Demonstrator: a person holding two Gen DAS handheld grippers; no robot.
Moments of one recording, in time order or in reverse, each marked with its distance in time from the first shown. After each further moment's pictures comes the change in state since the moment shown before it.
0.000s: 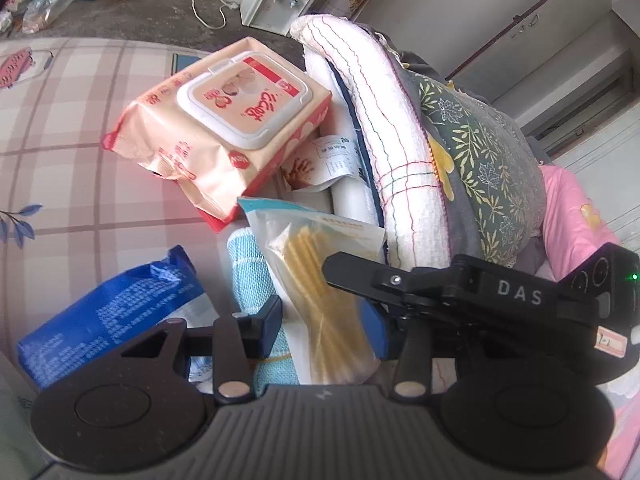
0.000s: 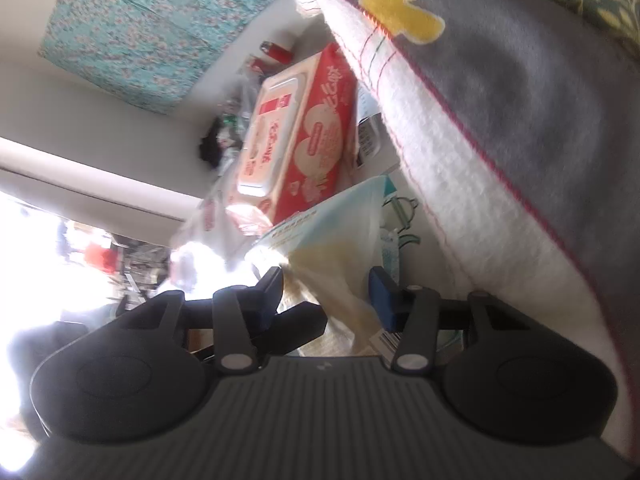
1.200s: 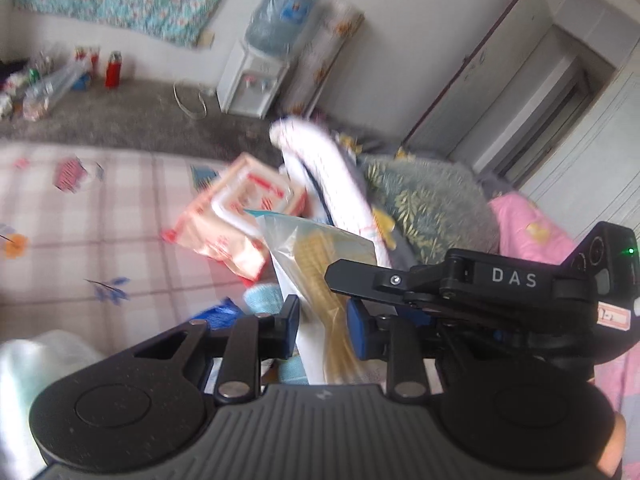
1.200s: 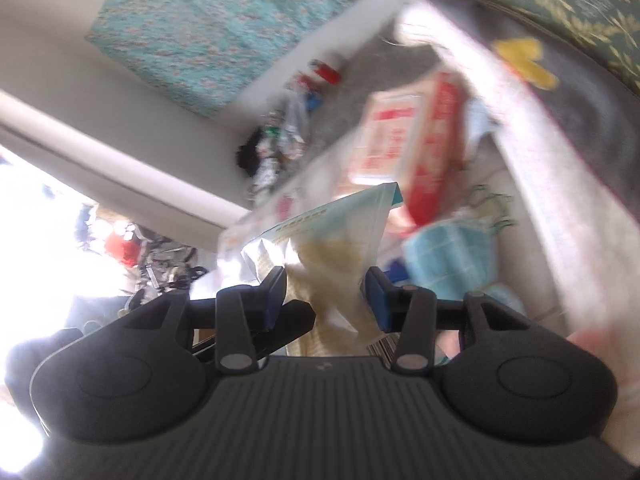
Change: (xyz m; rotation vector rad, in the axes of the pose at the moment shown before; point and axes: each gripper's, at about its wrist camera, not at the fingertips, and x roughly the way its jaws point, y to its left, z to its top) left arm -0.158 -0.001 -0.026 0.128 -0.232 -0.031; right arm -0.068 0.114 -0.054 -0.139 -0.080 0.058
